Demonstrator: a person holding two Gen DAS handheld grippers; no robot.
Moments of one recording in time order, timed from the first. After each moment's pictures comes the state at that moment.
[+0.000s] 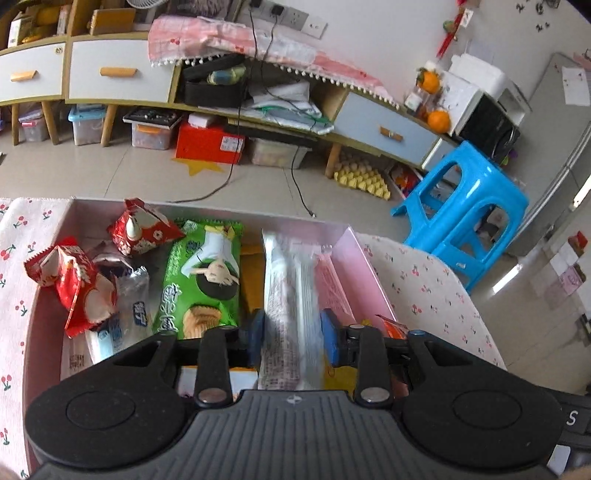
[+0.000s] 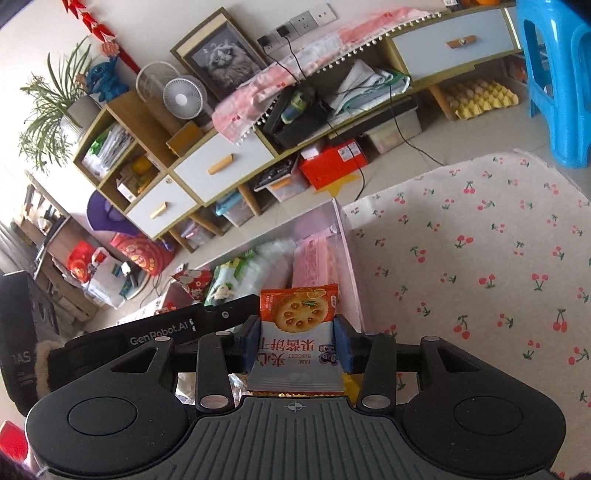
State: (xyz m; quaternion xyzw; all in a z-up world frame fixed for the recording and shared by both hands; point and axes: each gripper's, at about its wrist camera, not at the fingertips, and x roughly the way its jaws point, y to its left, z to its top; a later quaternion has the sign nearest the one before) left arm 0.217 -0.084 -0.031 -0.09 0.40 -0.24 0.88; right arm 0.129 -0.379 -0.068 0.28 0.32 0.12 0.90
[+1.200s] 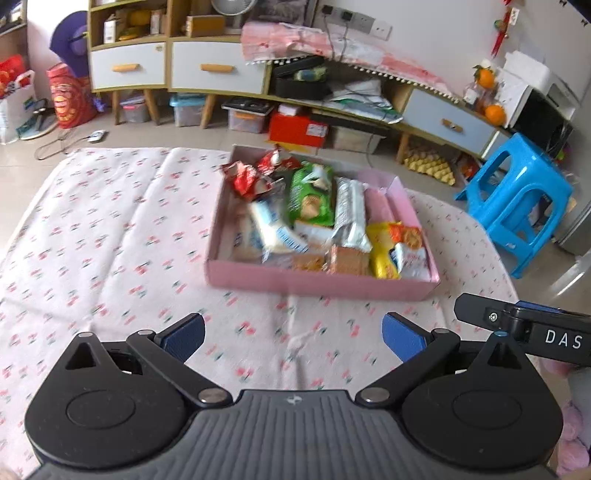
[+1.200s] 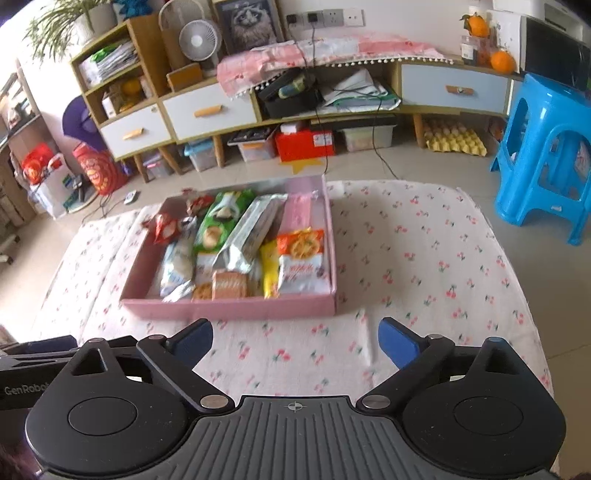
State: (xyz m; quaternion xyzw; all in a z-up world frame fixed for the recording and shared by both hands) left arm 0.097 -0.039 0.020 -0.04 0.44 -0.10 0.89; right arm 0.028 -0.333 -0.012 0.09 0.38 0.06 0.92
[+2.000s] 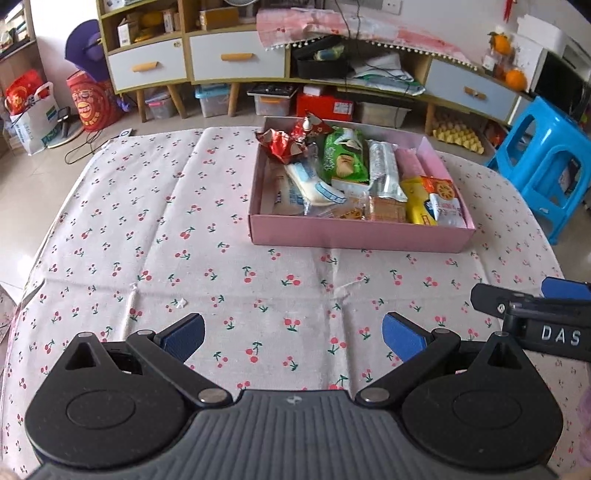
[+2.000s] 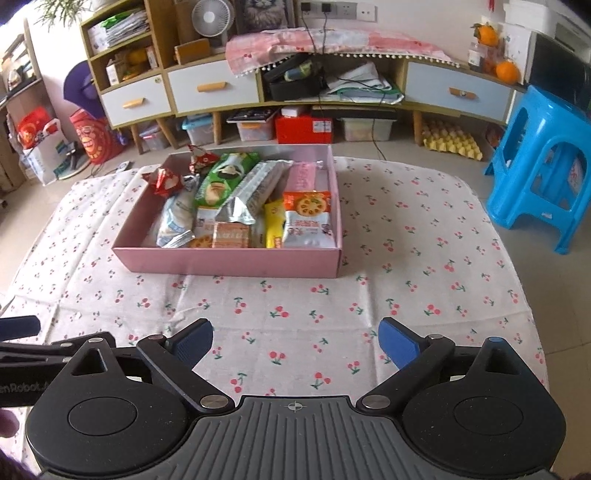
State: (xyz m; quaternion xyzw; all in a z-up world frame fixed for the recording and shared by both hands) left arm 0.073 -0.035 0.004 0.01 0.46 -0.06 0.89; right arm 0.006 -0.309 -0.034 0.04 0.39 0.05 0.92
